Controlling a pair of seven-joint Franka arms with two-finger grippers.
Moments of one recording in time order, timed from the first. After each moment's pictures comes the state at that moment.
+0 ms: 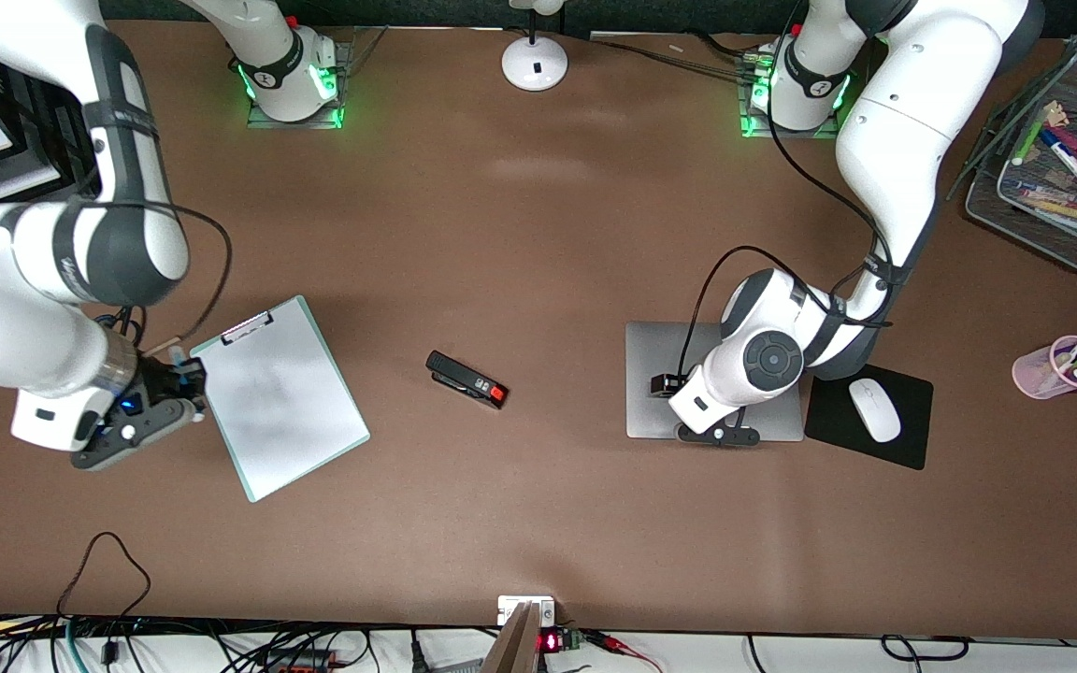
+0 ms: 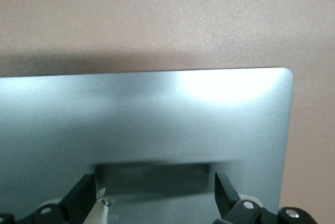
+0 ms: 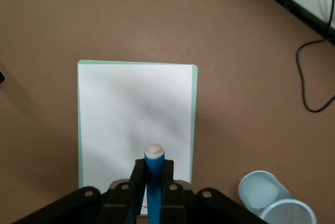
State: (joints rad) left arm -0.07 0.83 -0.36 -1.53 0.18 2.21 -0.42; right arm 0.21 0.51 -0.17 -1.40 0.06 1.95 -0.57
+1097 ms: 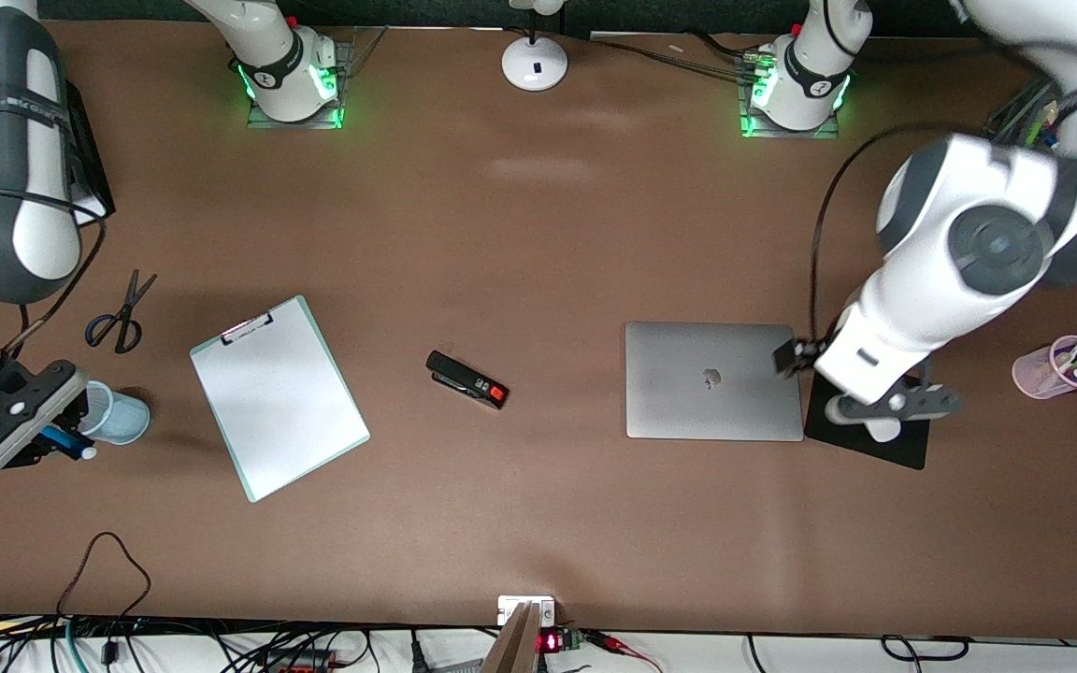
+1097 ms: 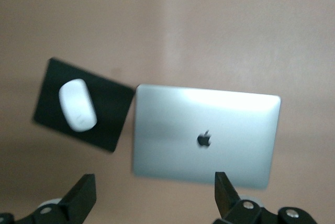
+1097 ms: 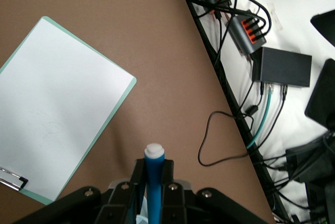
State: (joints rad) left arm 0.04 0.41 -0.36 -1.37 0.20 1.70 -0.42; right arm 0.08 0.50 -0.19 -1.37 0.16 2.14 -1.30
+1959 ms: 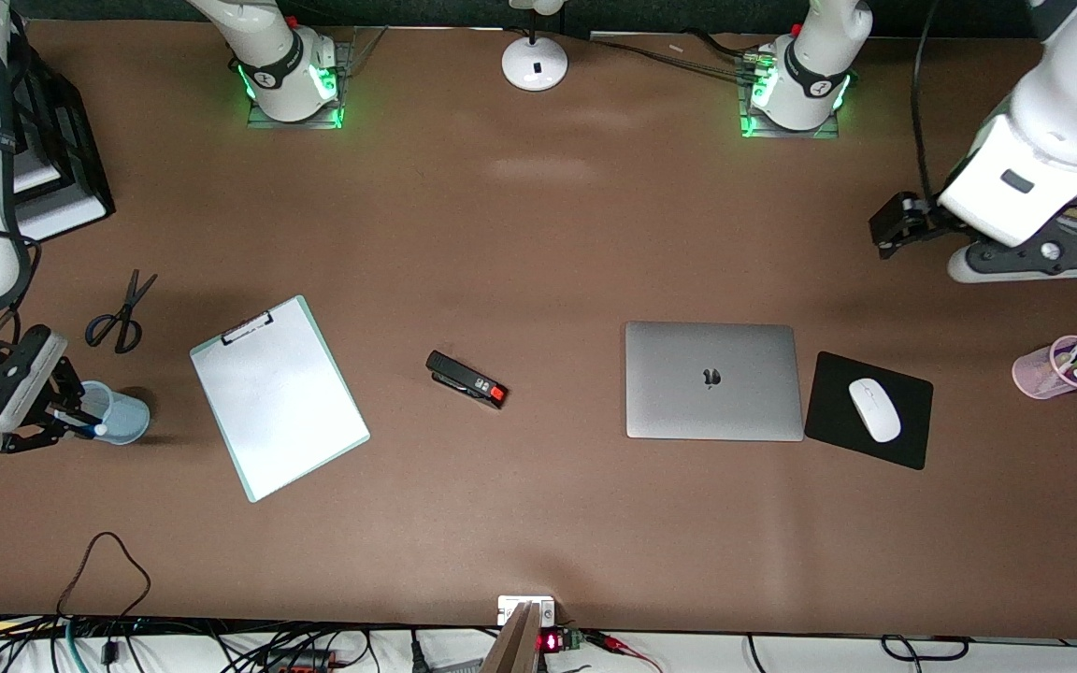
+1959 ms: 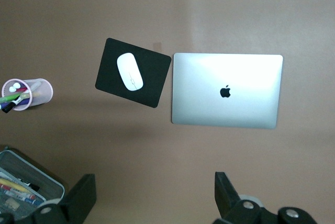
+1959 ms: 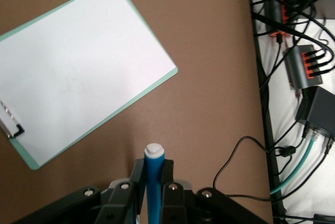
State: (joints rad) left arm 0.10 0.19 -0.36 -1.30 0.15 1.41 -0.25; right arm -0.04 0.51 -0.19 -1.51 0.39 2.16 -1.91
